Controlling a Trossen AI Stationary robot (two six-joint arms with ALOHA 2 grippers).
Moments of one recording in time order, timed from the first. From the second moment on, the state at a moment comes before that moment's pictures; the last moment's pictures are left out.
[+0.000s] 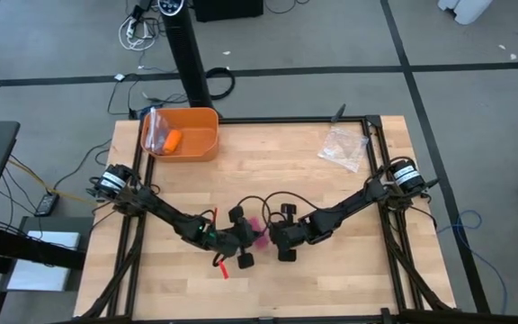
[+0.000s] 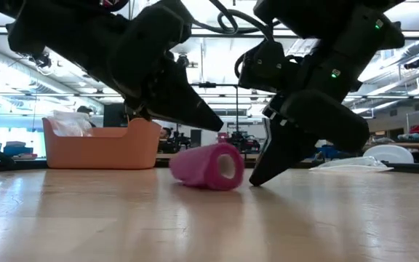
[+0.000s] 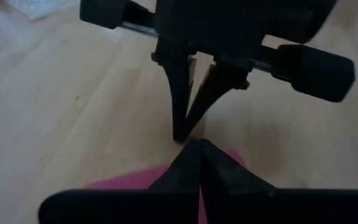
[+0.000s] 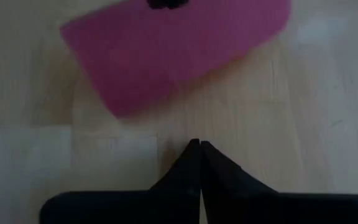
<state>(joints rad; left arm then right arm) -0.43 1.84 0.87 0.38 -0.56 -0.34 0.38 1.92 1.05 -0.20 0.37 0.31</state>
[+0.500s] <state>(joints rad) -0.52 1.78 0.87 0.31 -0.72 -0.33 0.42 1.76 1.04 -0.25 0.48 0.32</state>
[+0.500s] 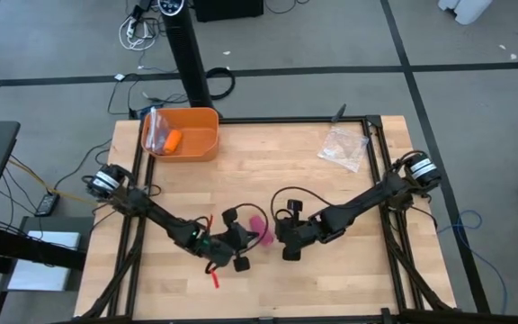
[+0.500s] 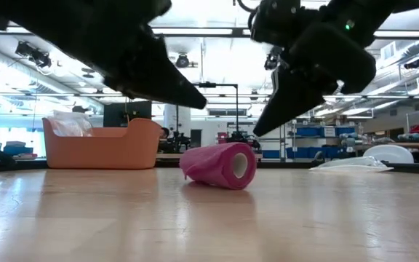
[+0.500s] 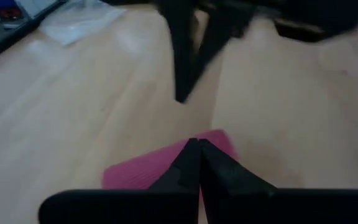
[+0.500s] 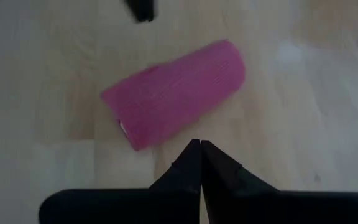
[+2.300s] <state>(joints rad) -0.65 1.53 0.14 1.52 -0.46 -0.06 0.50 1.49 0.74 0.19 0.39 0.43</state>
